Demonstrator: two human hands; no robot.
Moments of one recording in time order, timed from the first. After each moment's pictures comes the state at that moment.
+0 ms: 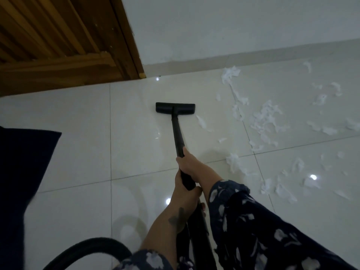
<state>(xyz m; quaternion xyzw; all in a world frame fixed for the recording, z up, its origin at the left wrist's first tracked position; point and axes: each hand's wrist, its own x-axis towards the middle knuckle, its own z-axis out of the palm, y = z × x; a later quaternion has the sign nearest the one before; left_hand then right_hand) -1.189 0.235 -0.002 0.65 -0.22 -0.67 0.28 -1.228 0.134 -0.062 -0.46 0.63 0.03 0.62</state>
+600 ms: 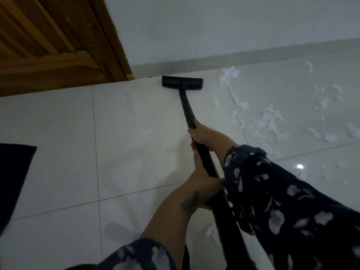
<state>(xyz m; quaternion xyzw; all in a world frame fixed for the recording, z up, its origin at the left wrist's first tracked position) -1.185 0.081 0.002 0.54 -0.27 -0.77 0.21 -1.235 -0.049 -0.080 -0.43 0.67 -0.02 0.61</state>
